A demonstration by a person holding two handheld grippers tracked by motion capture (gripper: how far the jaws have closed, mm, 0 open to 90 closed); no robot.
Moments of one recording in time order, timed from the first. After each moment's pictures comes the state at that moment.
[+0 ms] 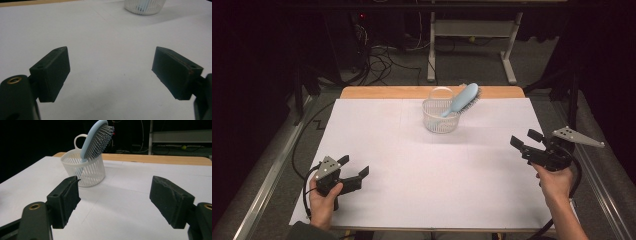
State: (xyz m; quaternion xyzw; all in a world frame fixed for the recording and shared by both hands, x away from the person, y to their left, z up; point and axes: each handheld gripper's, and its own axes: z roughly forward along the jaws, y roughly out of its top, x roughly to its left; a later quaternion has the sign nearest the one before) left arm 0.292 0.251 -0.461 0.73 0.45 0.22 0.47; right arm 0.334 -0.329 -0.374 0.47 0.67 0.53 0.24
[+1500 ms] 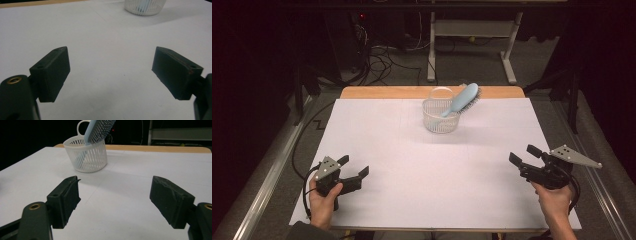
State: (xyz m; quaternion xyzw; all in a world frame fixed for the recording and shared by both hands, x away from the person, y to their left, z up) left arm 0.291 0.251 -0.461 0.72 0.45 0.22 0.47; right arm 0.302 -0.326 -0.401 0.46 0.68 0.51 0.24
